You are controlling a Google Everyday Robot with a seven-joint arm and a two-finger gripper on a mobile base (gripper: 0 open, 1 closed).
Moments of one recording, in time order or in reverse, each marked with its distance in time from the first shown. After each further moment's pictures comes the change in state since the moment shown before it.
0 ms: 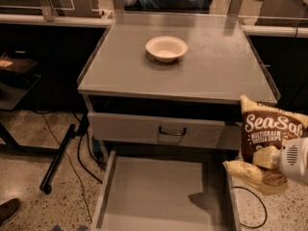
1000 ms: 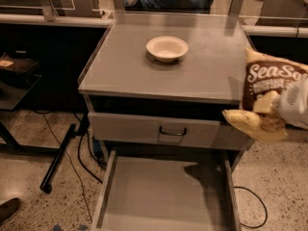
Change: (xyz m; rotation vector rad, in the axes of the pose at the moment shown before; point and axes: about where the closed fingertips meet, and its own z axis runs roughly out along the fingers) arm -0.110 0.036 -0.034 -0.016 -0.149 0.014
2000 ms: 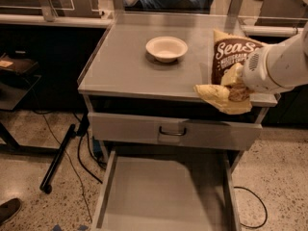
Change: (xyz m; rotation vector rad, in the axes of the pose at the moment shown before) arm -0.045 0.083 0.036 -0.122 0.044 -0.071
